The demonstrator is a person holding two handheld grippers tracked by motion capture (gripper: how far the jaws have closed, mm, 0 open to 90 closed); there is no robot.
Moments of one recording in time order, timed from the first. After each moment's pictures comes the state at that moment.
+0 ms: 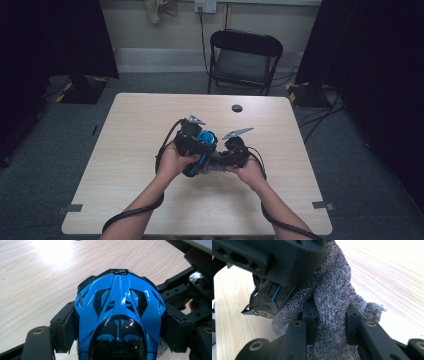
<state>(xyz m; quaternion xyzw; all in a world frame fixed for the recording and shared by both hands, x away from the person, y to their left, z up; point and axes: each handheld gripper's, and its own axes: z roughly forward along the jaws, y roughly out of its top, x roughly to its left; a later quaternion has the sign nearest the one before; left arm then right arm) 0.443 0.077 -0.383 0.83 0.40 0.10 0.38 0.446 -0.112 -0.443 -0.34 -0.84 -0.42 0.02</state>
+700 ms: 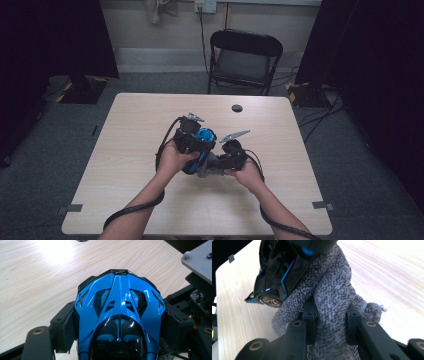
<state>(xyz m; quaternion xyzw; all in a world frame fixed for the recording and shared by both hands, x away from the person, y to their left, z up) 0.451 0.079 -0.383 0.82 0.41 0.09 0.38 0.442 -0.106 -0.452 -0.33 -0.85 -0.41 0.03</state>
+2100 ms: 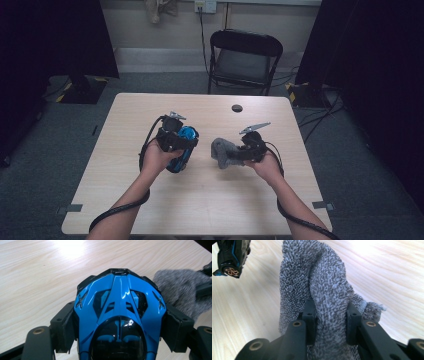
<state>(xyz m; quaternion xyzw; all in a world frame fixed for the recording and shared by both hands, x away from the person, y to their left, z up) 0.455 0.127 -0.387 0.81 0.45 0.12 0.36 0.458 -0.162 -0.431 -0.38 -0.85 -0.38 -0.04</state>
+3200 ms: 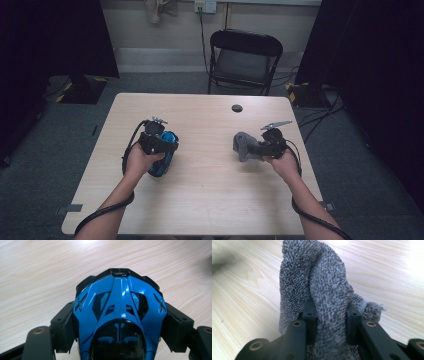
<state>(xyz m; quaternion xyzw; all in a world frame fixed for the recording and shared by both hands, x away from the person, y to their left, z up) 0.460 0.179 -0.413 0.81 0.50 0.13 0.30 0.469 -0.221 -0.430 -0.43 -0.82 -0.35 -0.09</state>
